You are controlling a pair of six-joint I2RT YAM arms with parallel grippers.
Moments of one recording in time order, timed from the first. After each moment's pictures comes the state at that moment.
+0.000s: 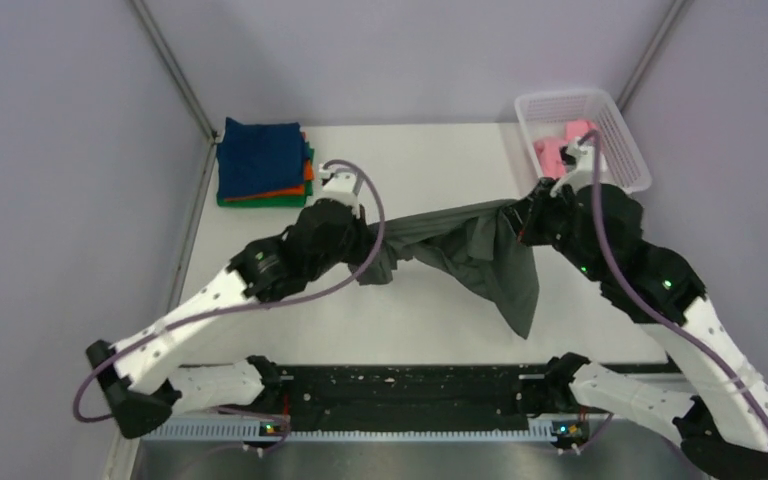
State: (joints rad) left arm -0.97 1.01 1.18 -0.64 -0.37 -0.54; right arm 0.72 0.84 1.35 -0.79 0.26 0.47
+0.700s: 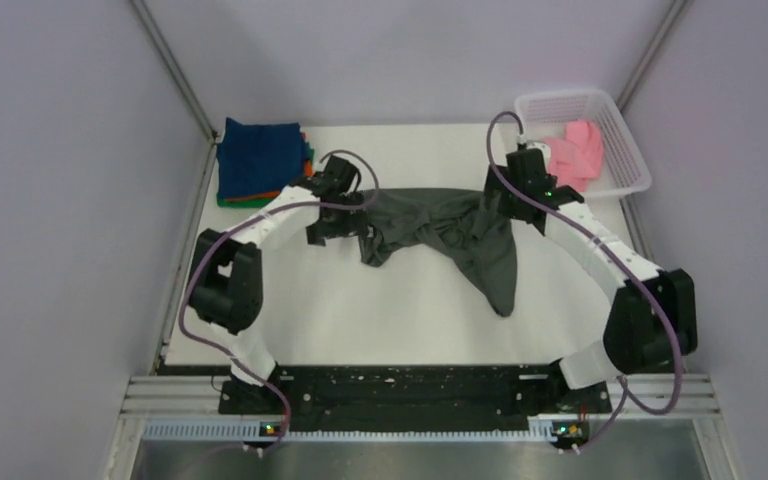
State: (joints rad) left arm -0.42 1.85 1.46 -0.77 -0.15 -0.55; right arm 0.31 1.55 1.20 -0.48 0.29 0.39
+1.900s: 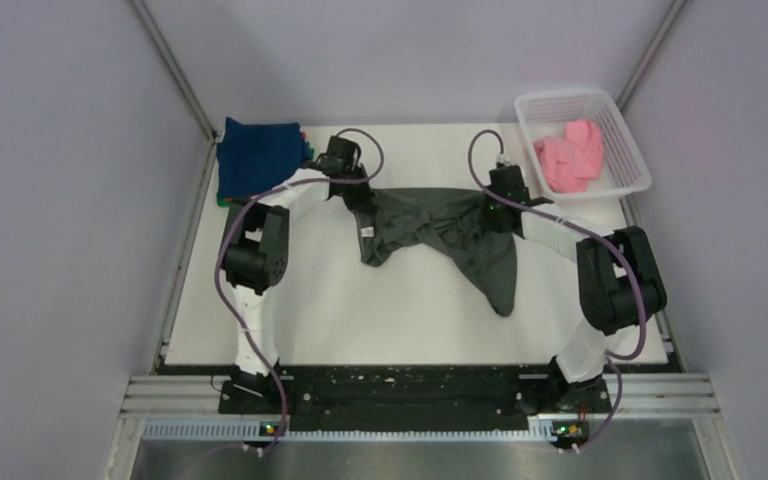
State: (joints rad) left arm -0.33 2.11 1.58 -0.41 0.27 -0.70; right arm 0.31 1.70 1.03 -0.18 0.07 0.49
